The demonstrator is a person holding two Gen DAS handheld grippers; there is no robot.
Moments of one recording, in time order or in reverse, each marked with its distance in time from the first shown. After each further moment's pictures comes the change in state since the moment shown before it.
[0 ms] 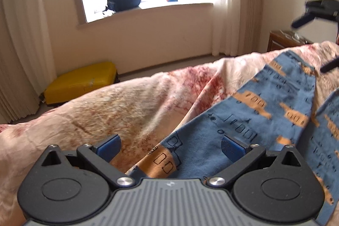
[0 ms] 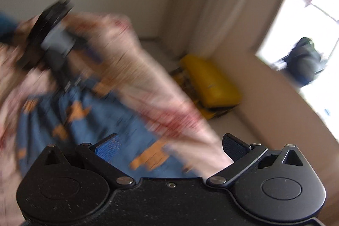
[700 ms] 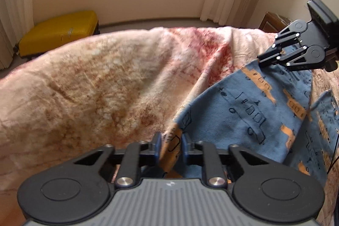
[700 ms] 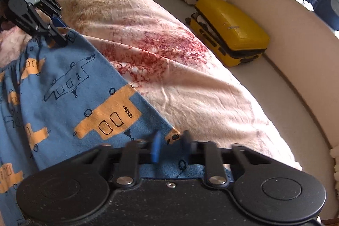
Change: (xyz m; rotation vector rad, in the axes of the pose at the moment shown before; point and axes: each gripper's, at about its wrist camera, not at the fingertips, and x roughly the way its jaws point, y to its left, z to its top) left arm 0.036 0.046 -0.002 -0.119 0.229 -0.178; right arm 0.131 -0.056 -0.034 0.111 0.210 0.084
